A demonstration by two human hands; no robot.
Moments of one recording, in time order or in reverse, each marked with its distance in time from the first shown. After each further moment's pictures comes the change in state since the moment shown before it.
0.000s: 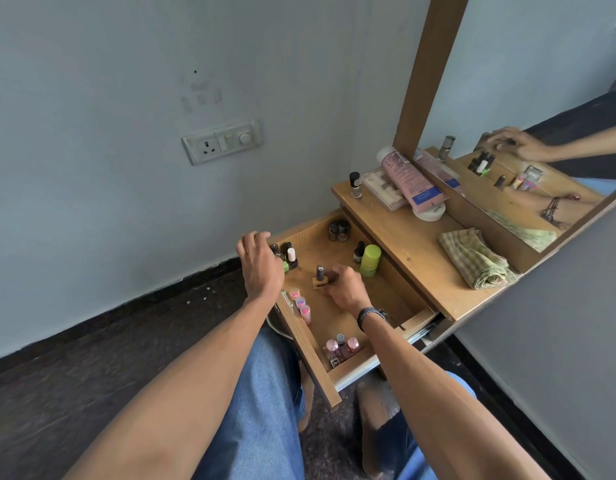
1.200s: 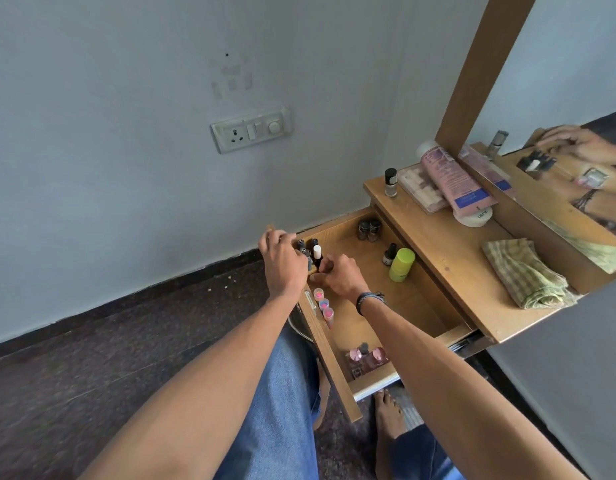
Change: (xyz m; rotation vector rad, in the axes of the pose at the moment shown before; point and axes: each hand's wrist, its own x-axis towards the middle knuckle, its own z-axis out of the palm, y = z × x) left_hand 0.005 -0.004 0.005 -0.054 -0.036 -0.082; right_hand 0.049 -0.031 0.041 -0.040 -0.175 -0.075
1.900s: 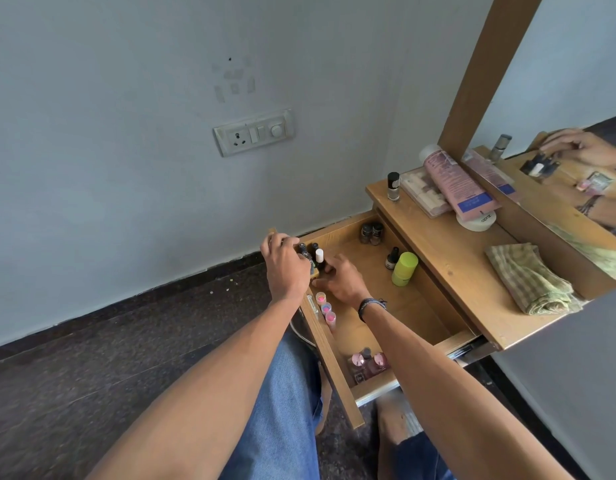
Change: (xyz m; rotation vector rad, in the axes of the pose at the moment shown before) left_hand 0.002 0.001 -0.002 -0.005 -0.004 -0.008; right_hand 0.006 0.010 0.007 -0.104 0.028 -0.089
